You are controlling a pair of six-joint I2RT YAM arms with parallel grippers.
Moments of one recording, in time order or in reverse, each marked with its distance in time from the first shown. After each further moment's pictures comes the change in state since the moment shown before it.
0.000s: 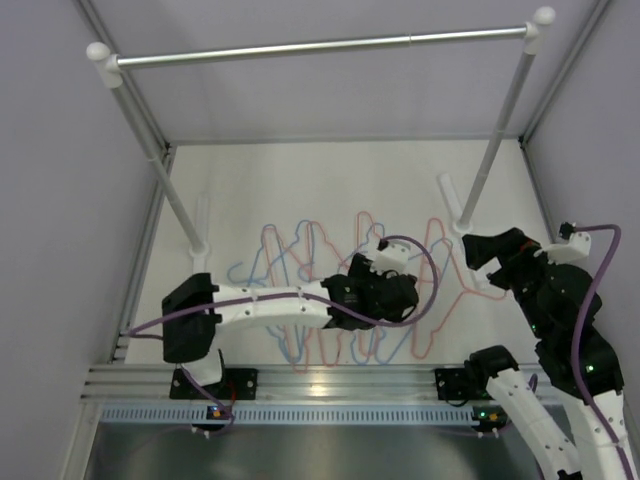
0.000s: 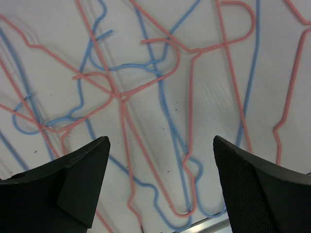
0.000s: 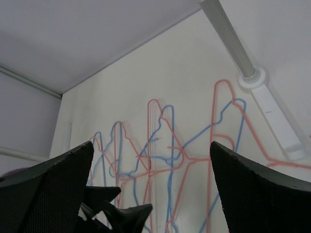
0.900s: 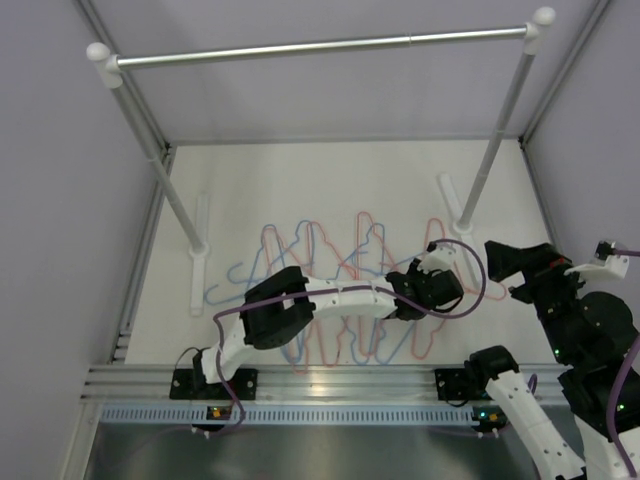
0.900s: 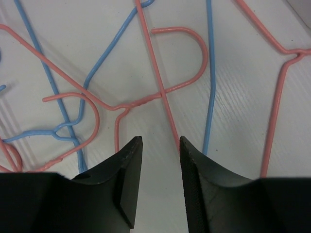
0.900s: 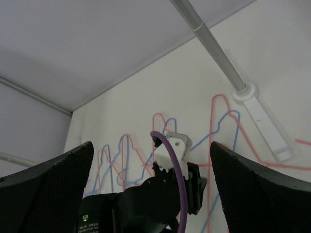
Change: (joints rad) left arm 0.001 0.576 0.438 0.119 0.032 0.106; right arm 0.000 -0.075 0.163 -0.135 0.078 0.001
